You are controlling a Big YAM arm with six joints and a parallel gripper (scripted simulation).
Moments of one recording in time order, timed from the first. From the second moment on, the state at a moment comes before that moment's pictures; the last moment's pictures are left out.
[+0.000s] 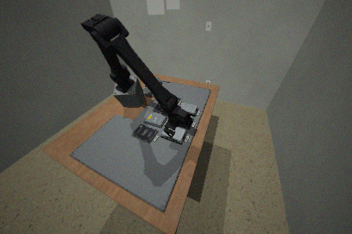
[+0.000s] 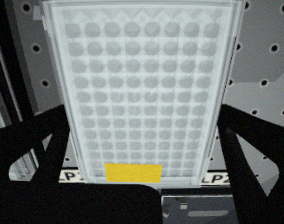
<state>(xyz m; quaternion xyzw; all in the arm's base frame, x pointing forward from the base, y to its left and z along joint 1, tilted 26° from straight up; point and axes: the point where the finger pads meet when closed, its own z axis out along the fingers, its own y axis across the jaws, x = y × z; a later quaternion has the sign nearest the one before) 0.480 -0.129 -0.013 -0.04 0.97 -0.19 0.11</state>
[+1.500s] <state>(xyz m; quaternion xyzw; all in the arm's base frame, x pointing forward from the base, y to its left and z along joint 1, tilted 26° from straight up) 0.478 -0.125 -0.007 -0.04 0.97 -0.19 0.11</state>
